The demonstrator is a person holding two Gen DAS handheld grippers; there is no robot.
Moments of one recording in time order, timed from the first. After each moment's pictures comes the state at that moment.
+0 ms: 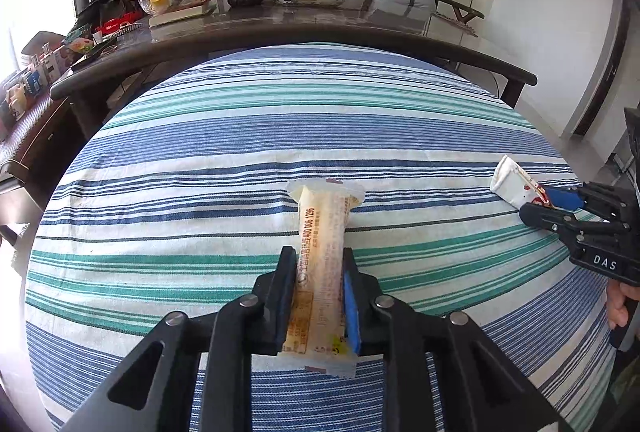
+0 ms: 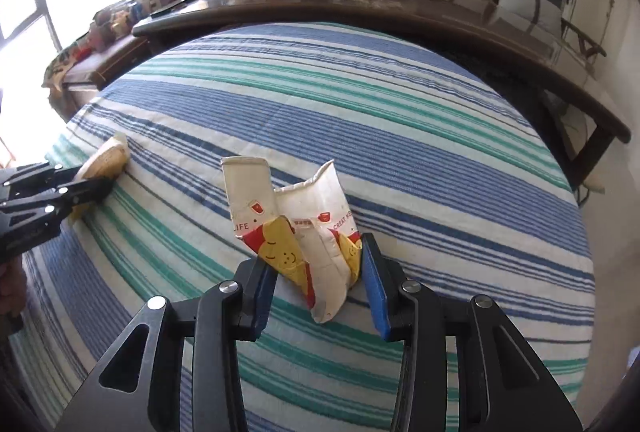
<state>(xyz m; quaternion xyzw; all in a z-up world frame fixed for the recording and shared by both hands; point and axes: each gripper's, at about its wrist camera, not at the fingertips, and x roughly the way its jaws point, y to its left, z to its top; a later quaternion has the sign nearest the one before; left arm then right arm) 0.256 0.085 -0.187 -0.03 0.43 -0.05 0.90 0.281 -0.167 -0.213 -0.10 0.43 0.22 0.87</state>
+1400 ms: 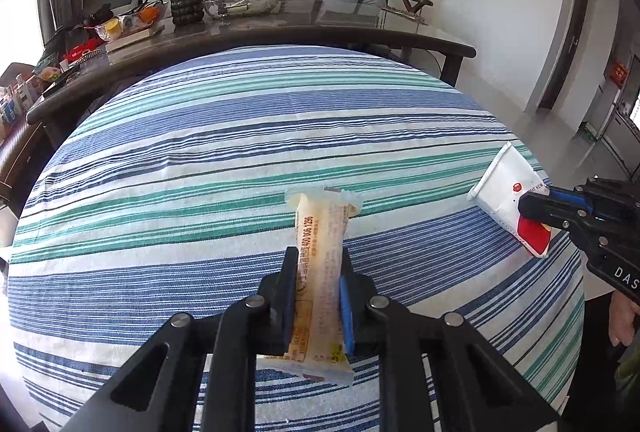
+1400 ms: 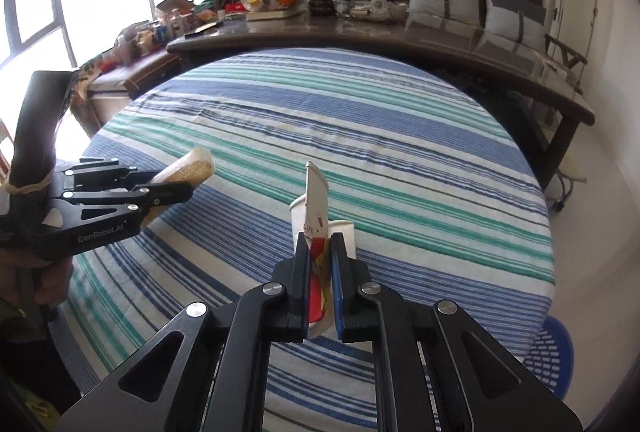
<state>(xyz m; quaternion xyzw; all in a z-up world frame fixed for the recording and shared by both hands) 0.187 0.002 -0.180 0.01 0.41 -0.10 0.90 0.168 -0.210 -0.185 -0.08 0.37 0.24 0.89</state>
